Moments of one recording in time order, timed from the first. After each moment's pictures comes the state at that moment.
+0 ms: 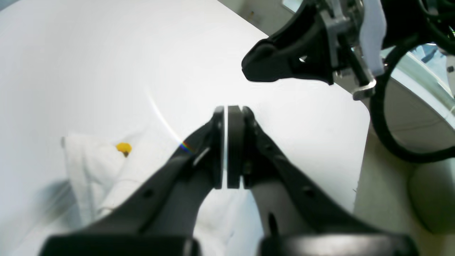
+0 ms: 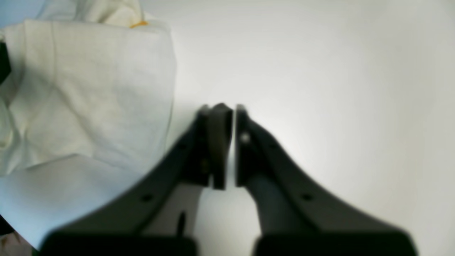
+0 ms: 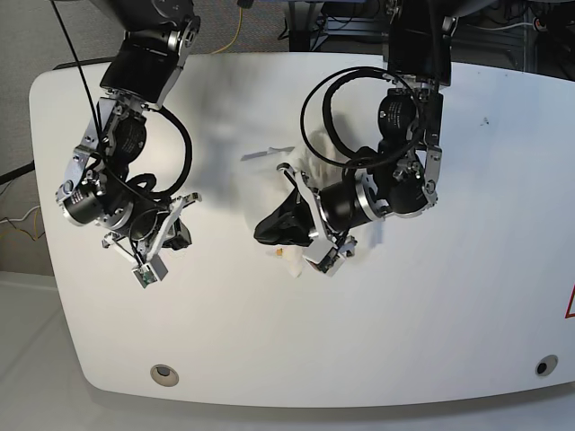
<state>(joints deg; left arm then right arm) -8.9 2.1 7.6 96.3 -37.1 -37.9 52.9 13.9 4.2 21.1 99.7 27.6 40.0 -82.2</state>
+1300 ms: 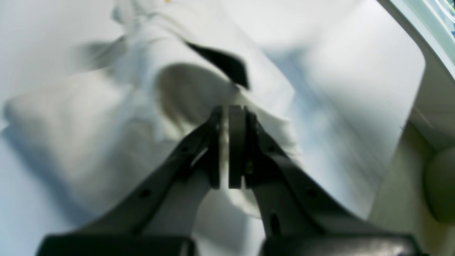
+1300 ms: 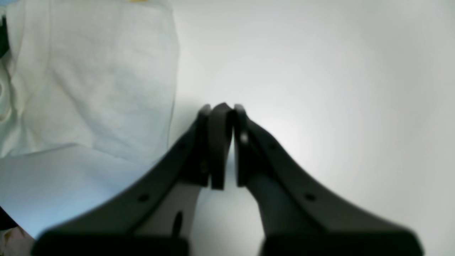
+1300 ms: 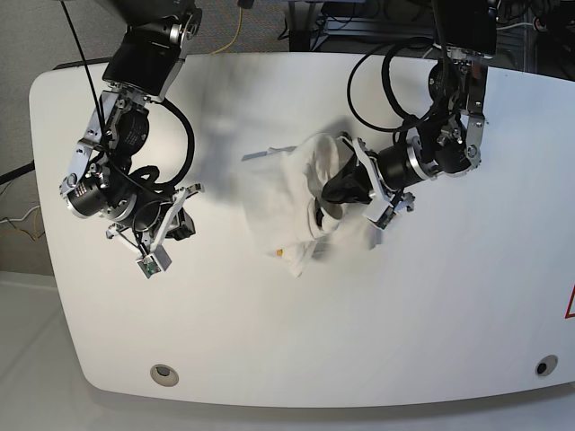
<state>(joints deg) 0.9 -12.0 5.3 96.2 -37.2 -36.6 47.4 11.9 3.7 21.1 99.7 27.8 40.0 -82.3</state>
